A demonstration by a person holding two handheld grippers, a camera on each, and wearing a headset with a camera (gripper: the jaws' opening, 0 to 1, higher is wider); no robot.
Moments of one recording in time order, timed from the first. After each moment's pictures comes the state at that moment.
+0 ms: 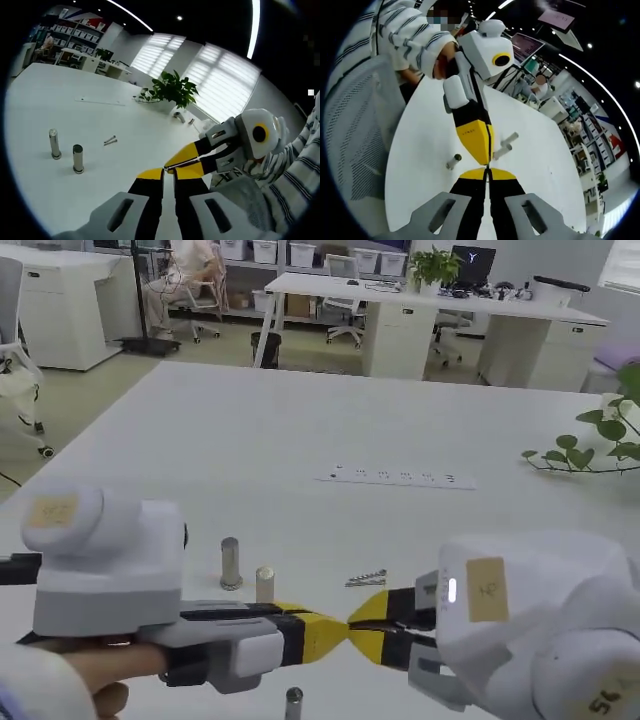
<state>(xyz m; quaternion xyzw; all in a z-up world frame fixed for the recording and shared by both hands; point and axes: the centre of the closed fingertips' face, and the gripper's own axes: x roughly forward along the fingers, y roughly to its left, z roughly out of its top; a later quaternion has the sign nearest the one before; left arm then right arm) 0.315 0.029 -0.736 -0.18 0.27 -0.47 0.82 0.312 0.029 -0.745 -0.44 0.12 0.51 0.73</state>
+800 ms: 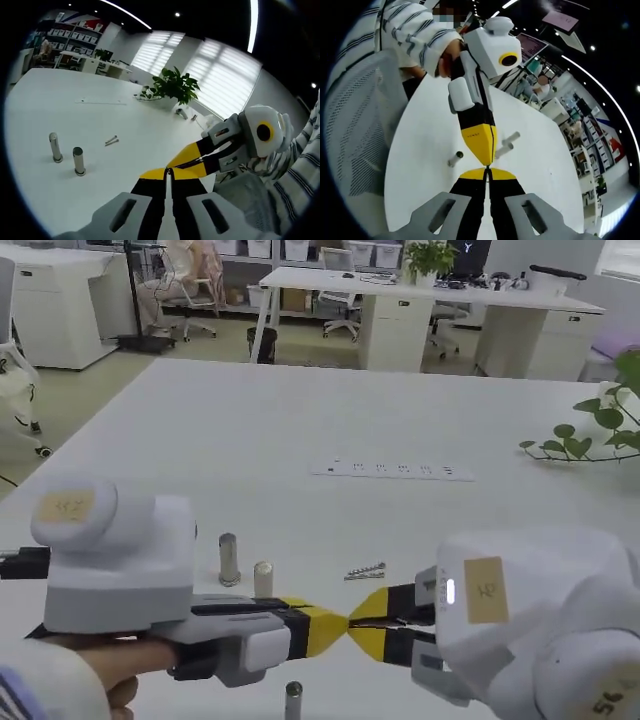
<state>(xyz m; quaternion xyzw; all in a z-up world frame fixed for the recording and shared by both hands) 0.314 0.026 -0.739 -0.14 0.27 -0.47 0.83 0.309 0.026 -0.747 -0.45 0.12 0.52 0.72</state>
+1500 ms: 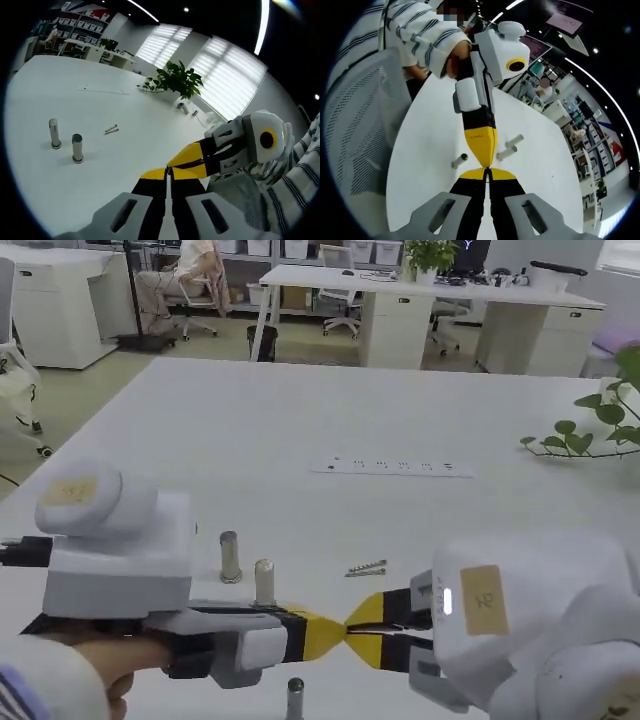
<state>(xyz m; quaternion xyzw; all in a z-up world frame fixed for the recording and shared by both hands) 0.309 0.030 -0.746 -0.18 0.32 -0.46 0.81 0.301 0.031 -0.749 -0.45 0.11 0.53 0.71</state>
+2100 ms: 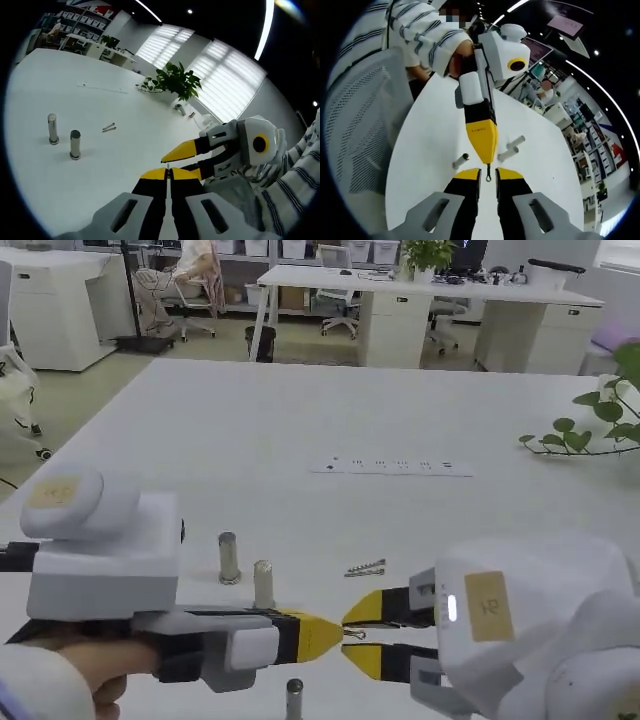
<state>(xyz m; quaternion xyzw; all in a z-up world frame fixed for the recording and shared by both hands) 0.303 0.028 -0.741 -0.19 0.32 -0.46 0.80 0.301 0.029 -0.752 -0.45 0.10 0.53 0.71</state>
